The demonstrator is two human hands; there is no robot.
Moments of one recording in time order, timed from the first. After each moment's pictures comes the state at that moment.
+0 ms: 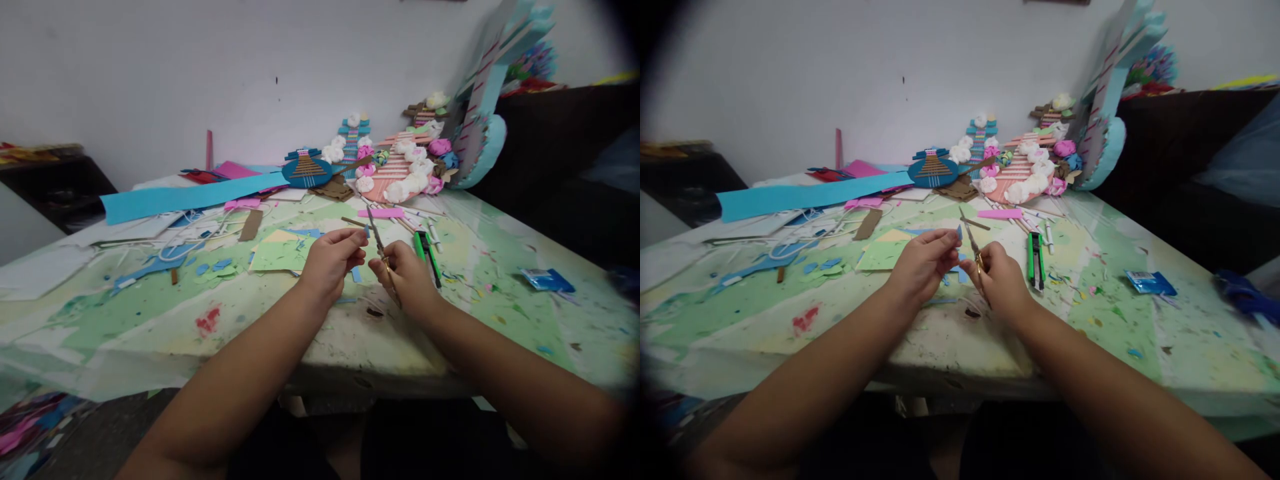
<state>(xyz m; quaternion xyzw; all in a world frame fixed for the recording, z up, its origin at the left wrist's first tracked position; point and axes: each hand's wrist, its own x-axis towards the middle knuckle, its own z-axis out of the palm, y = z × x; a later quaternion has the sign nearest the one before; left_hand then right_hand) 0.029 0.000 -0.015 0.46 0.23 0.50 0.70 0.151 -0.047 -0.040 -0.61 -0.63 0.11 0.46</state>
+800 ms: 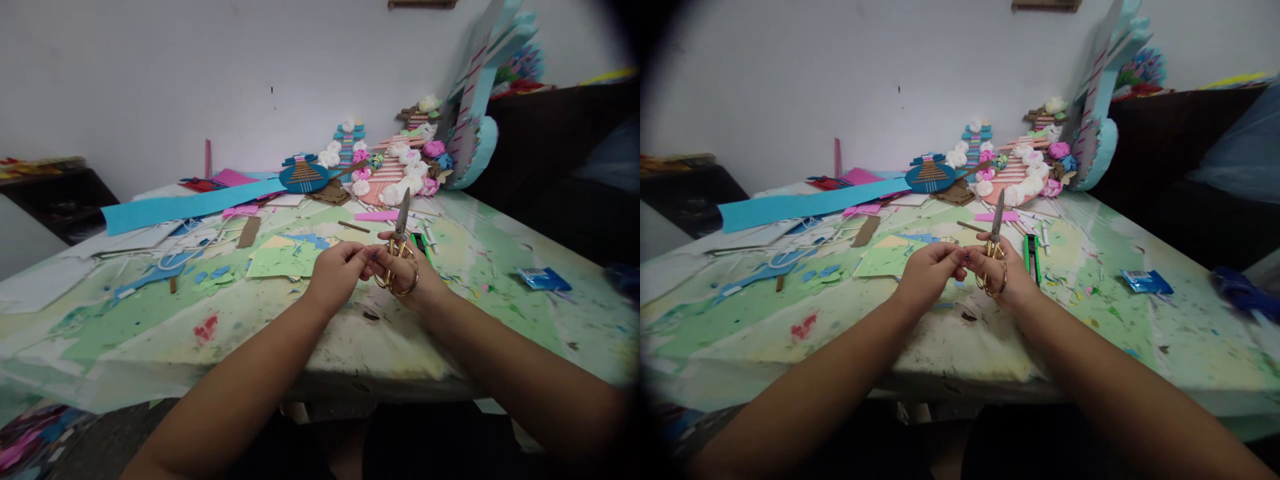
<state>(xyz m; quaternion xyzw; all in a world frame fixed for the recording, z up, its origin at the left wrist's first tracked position) 0.031 -0.012 -0.014 0.69 0.31 0.45 0.48 0.154 -0.041 -0.030 -0.38 -0.44 0.48 0.66</state>
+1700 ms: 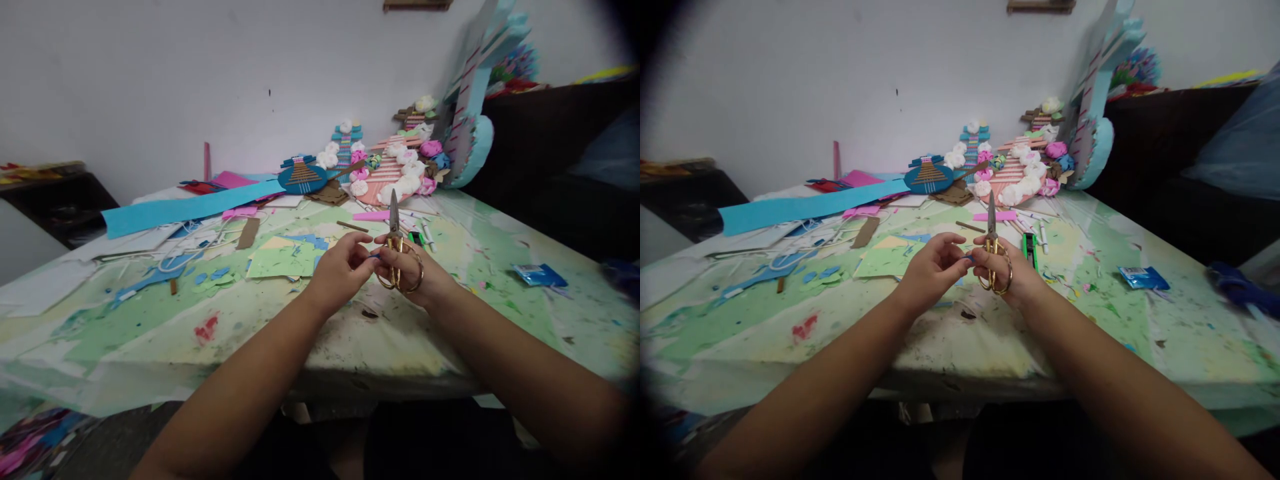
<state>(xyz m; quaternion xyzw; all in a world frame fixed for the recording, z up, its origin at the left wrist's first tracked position) 0.031 -0.011 -0.019 0.74 0.22 0.45 0.45 0.168 -0.043 -0.026 -0.40 -0.44 0.51 0.62</state>
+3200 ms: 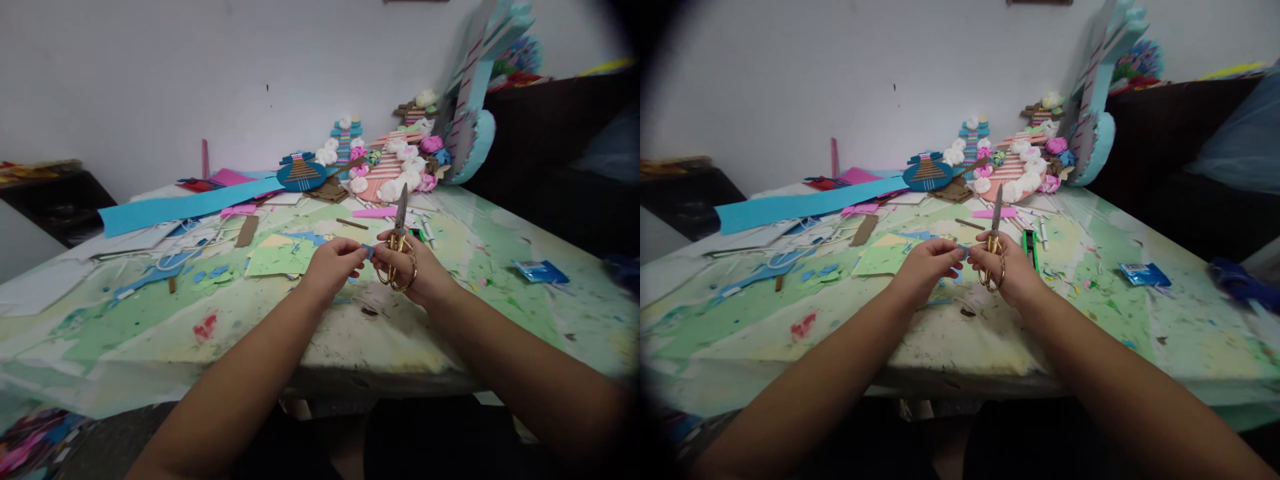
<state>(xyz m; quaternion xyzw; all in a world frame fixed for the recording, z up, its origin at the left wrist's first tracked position) 0.033 -0.003 -0.015 0.63 0.33 0.40 0.58 0.158 -0.046 -0.019 -0.44 -0.43 0.46 0.64</state>
